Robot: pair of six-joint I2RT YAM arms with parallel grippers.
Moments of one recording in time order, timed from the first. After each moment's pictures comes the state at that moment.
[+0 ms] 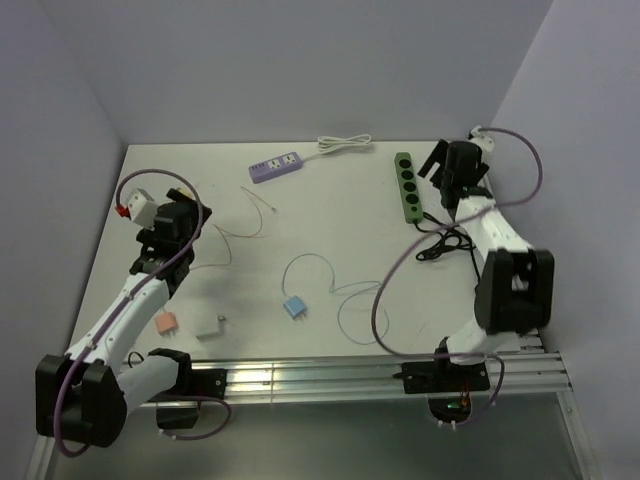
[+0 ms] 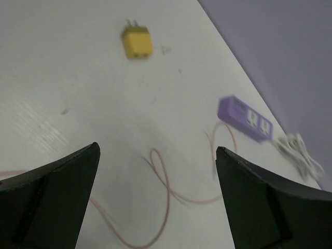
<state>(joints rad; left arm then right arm) -0.22 1.09 0.70 -0.08 -0.61 -0.94 -0.01 1.48 1.04 0.00 0.28 0.46</state>
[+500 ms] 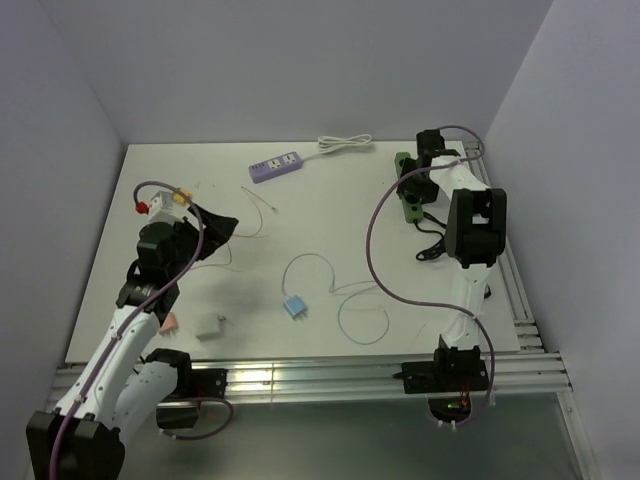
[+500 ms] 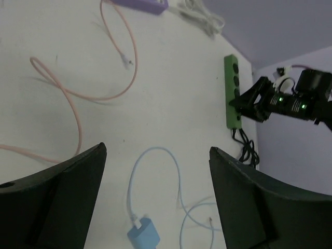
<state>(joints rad) -0.18 0.78 0.57 -0.05 0.10 -0.82 0.00 2.19 1.73 -0.62 0.04 0.29</state>
